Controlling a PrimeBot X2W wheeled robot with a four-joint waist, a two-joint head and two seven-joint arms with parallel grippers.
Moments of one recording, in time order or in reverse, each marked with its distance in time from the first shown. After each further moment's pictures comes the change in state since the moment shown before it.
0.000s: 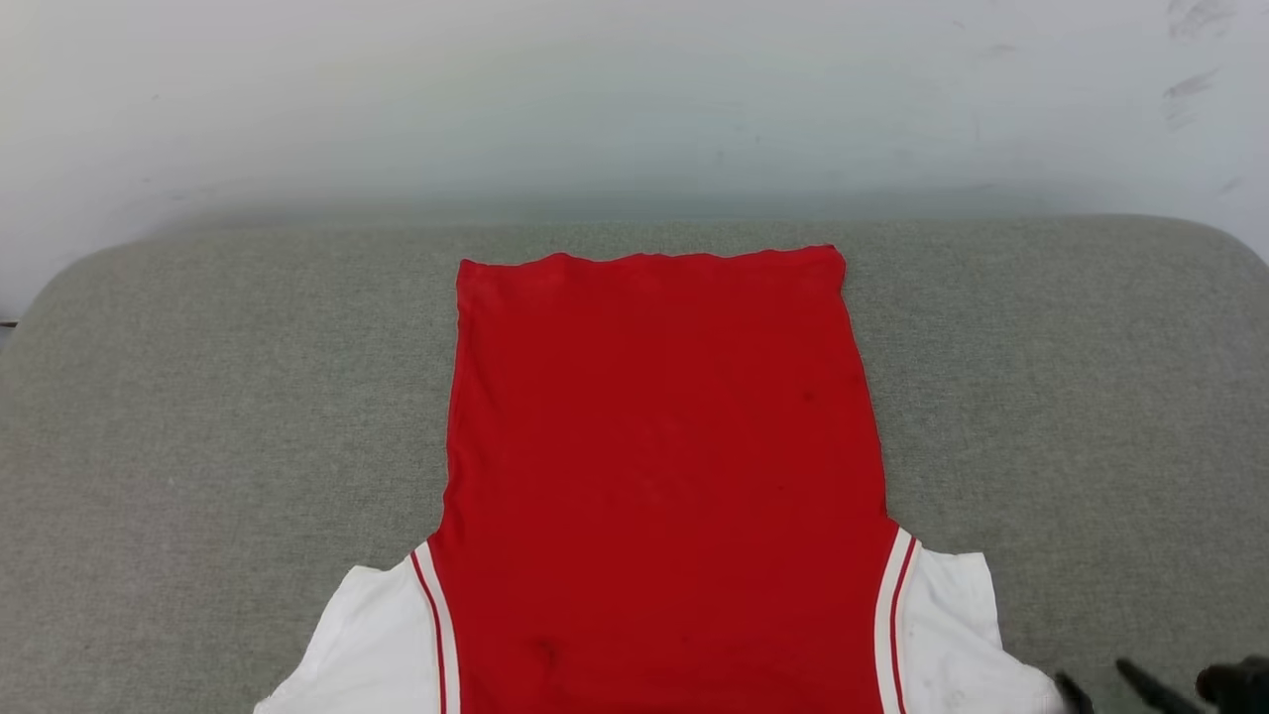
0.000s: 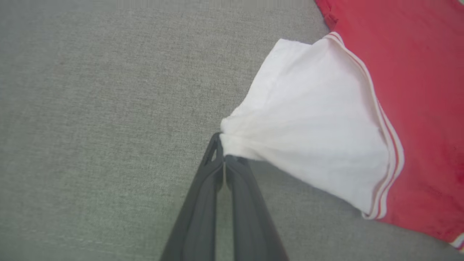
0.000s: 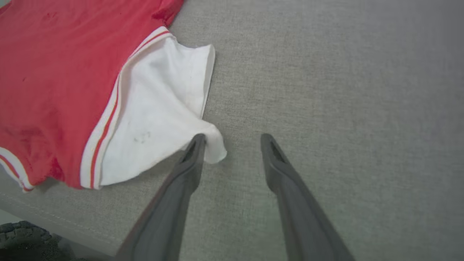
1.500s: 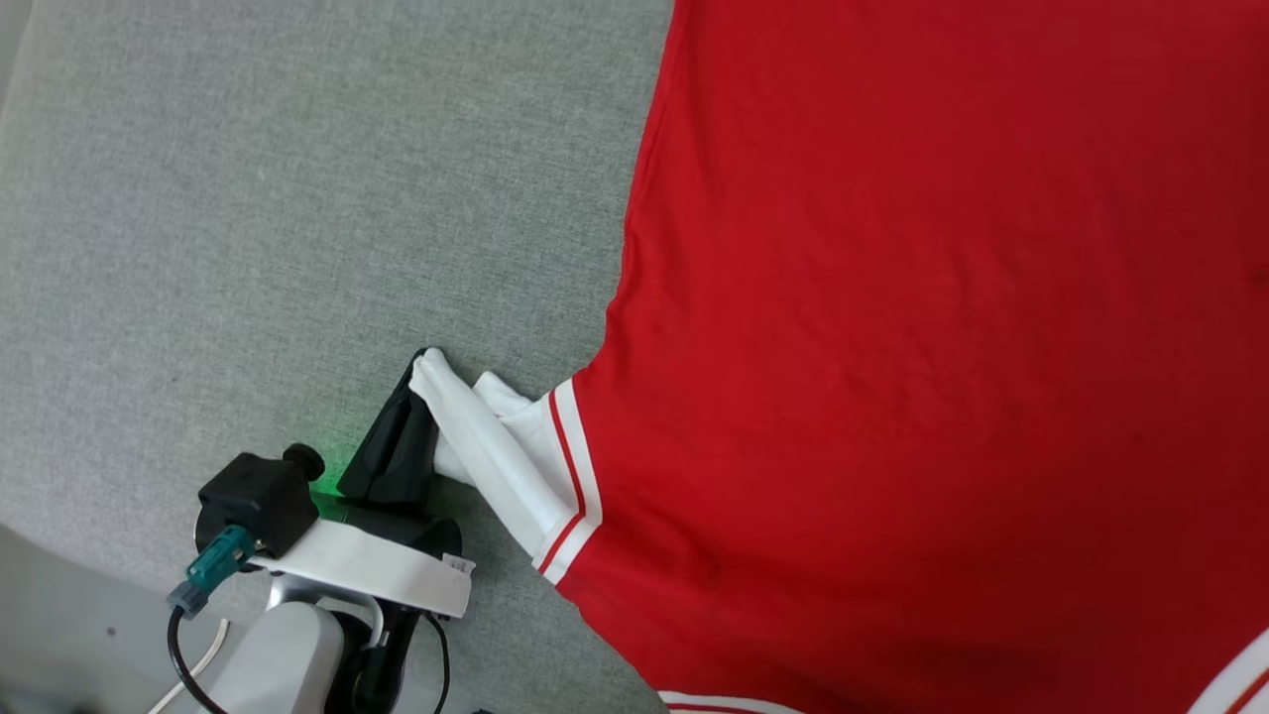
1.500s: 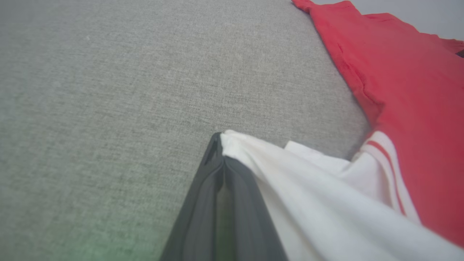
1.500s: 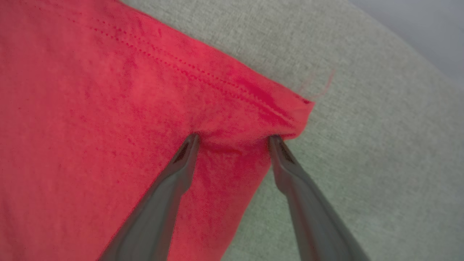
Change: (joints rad) left arm -0.404 -0.371 0.171 -0.088 0.404 -0.211 -0.006; right arm -1.341 -0.069 0.070 0.247 -0.129 0.000 1.166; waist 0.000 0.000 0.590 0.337
